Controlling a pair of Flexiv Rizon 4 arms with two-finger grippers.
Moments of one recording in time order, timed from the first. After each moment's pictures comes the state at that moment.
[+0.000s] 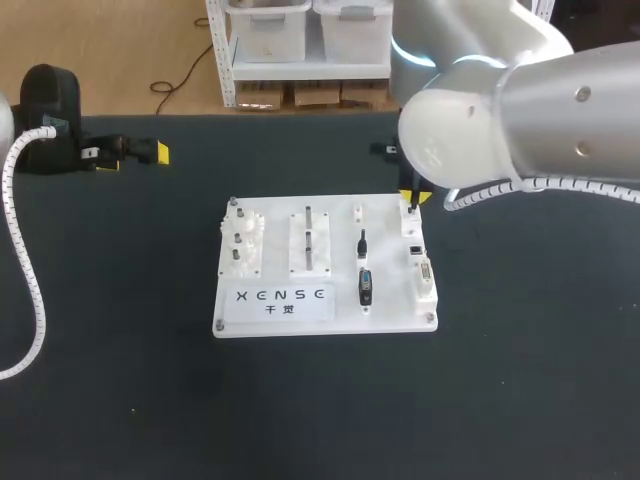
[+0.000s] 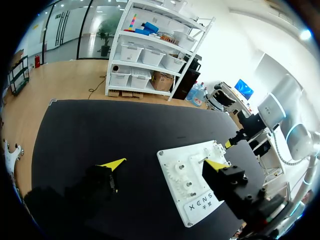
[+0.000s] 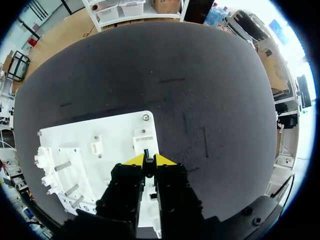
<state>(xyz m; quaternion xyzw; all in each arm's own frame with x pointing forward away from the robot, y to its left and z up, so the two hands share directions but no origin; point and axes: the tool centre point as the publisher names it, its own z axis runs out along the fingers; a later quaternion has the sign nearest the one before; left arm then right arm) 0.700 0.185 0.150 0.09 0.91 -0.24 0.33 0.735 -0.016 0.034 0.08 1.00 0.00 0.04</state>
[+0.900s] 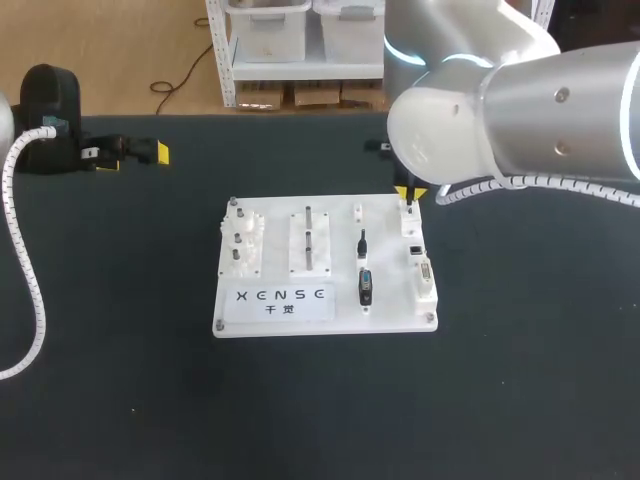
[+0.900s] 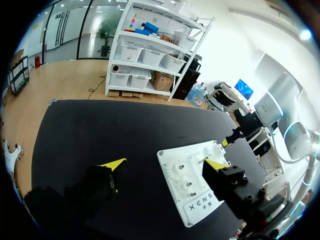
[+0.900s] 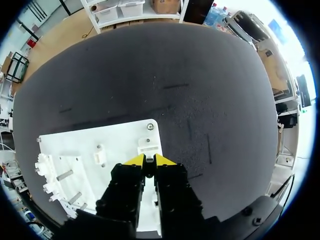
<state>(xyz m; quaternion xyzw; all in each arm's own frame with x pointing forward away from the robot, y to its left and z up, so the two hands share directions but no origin) 0.700 0.185 0.150 0.09 0.91 -0.24 0.33 0.749 -0.011 0.029 0.08 1.00 -0.01 0.04</state>
